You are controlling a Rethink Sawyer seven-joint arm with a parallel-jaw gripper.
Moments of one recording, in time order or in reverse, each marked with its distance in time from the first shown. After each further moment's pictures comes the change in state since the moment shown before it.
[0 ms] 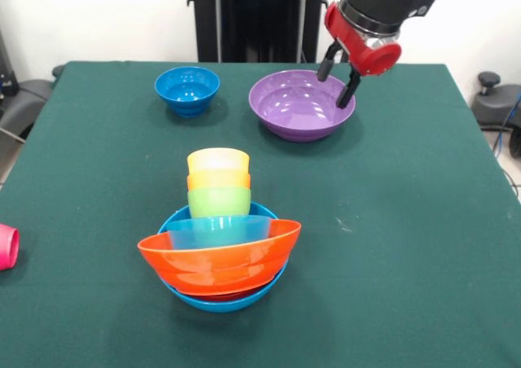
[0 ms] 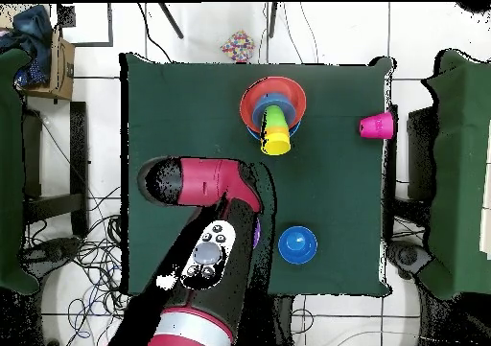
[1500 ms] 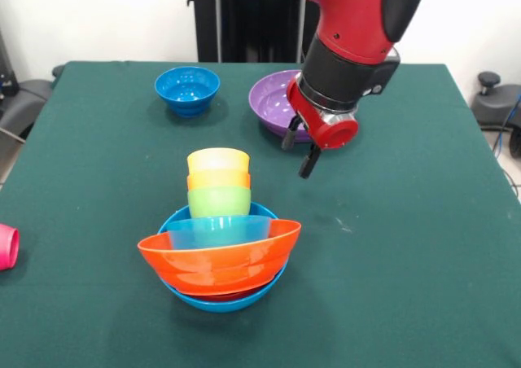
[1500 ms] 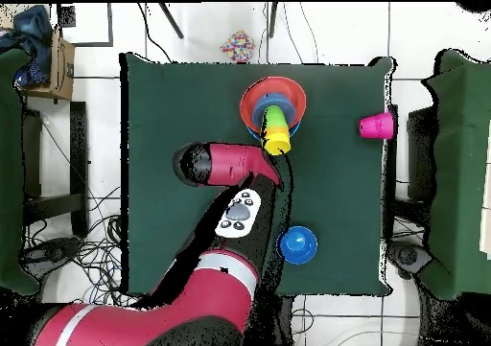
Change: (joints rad) arm -0.077 0.186 0.002 -0.136 0.016 -0.149 0.000
